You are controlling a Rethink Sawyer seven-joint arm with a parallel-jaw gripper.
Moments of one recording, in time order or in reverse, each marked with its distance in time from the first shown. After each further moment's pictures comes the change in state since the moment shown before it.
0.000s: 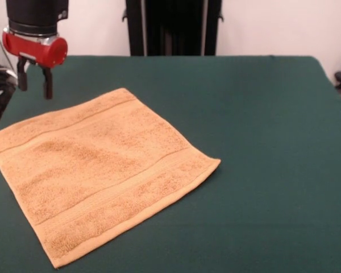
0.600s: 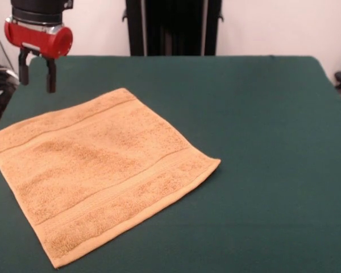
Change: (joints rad) arm 0.023 -0.060 0.015 0.020 0.000 0.000 0.000
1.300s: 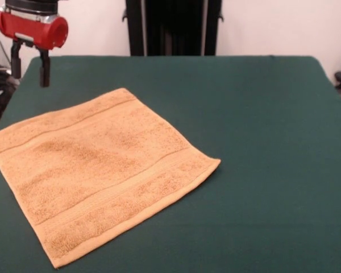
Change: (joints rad) arm 0.000 -0.039 0.011 0.001 0.000 0.000 0.000
